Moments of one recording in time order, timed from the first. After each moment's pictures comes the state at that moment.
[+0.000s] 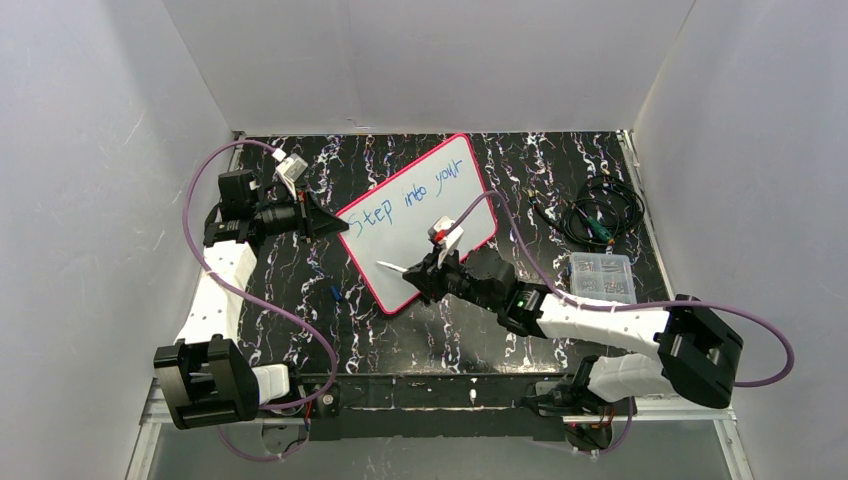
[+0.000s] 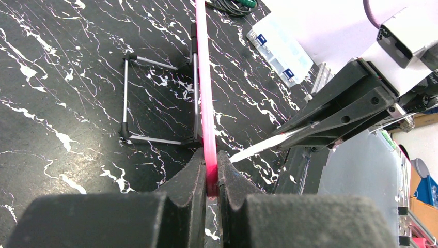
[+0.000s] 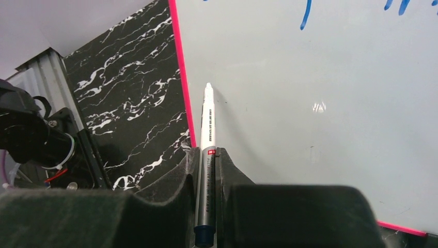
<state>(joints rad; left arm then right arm) 0.11 1.22 0.99 -0.46 1.19 0.08 1.09 1.26 0.67 0.42 0.02 0.24</state>
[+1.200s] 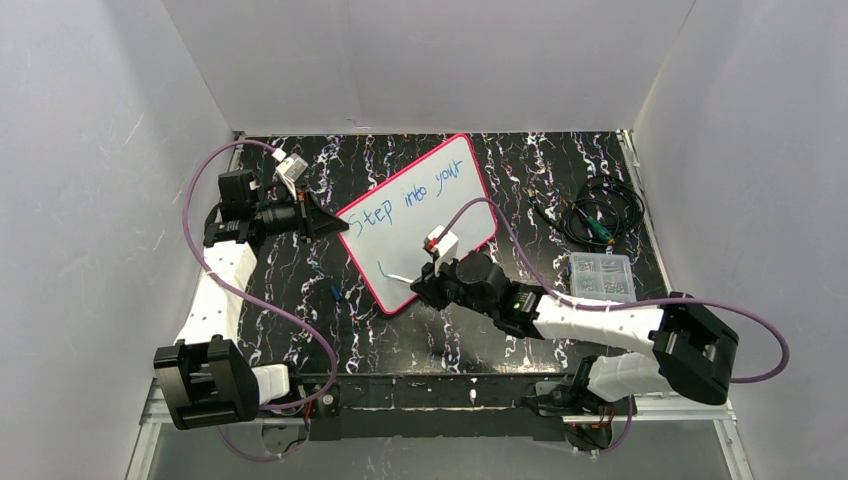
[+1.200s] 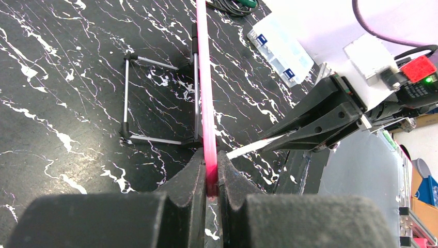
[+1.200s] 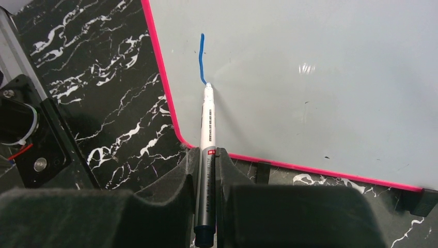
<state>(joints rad) 0.11 1.22 0.99 -0.46 1.18 0.08 1.11 1.30 0.67 0.28 0.09 0.24</state>
